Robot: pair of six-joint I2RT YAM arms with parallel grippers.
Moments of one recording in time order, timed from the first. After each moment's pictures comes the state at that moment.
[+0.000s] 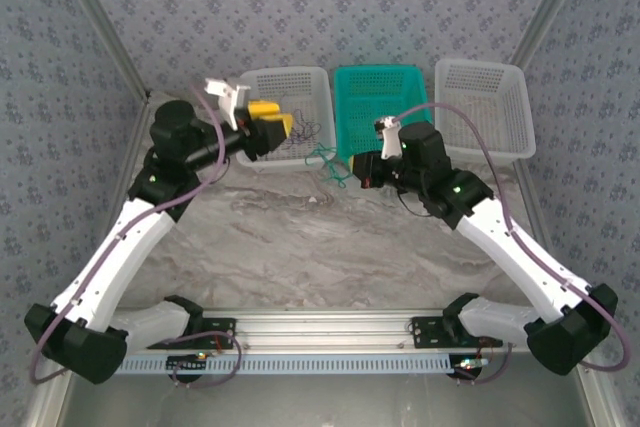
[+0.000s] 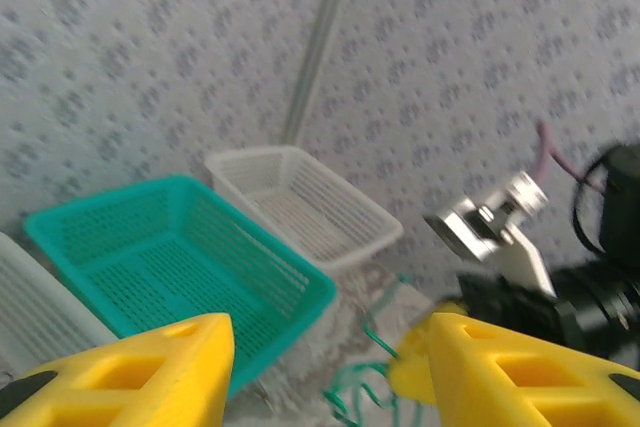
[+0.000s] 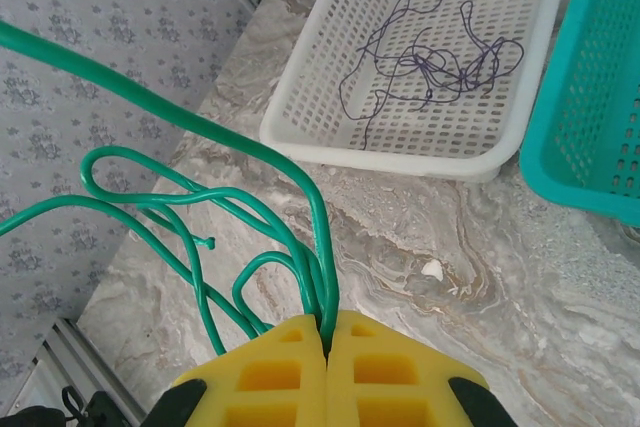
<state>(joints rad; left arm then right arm) -0.46 1.11 1.17 -0.09 0.56 -0.30 0.60 1.16 1.14 -0.48 -0.22 0.48</state>
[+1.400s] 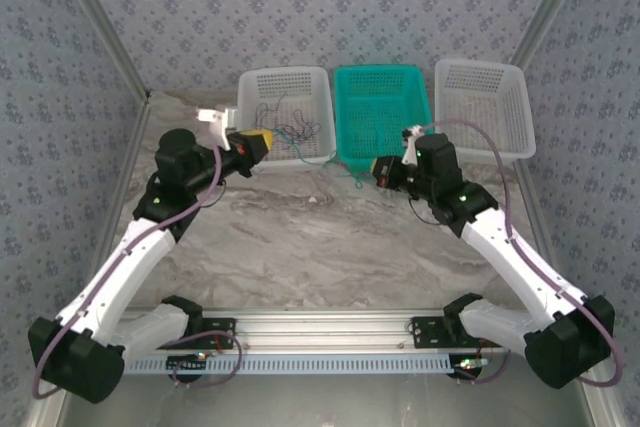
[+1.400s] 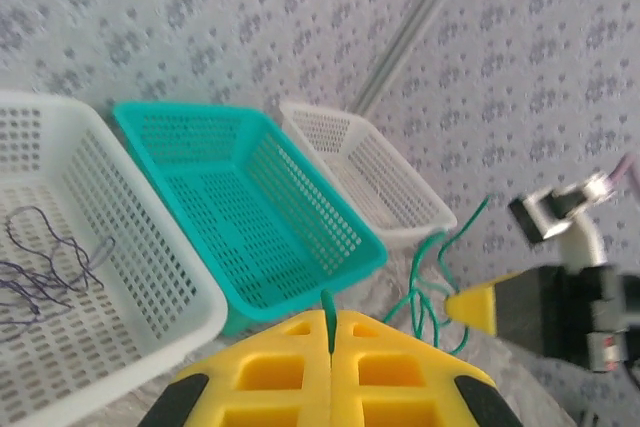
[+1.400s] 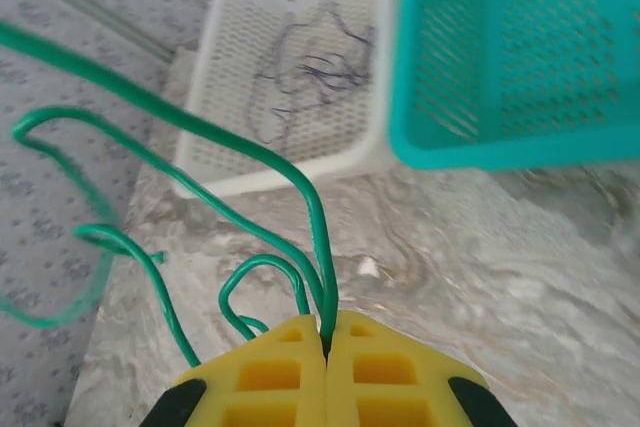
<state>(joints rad) -0.38 1.00 0.92 -0.01 0.45 -0.47 0.44 1.08 0.91 -0.38 -0.20 0.69</state>
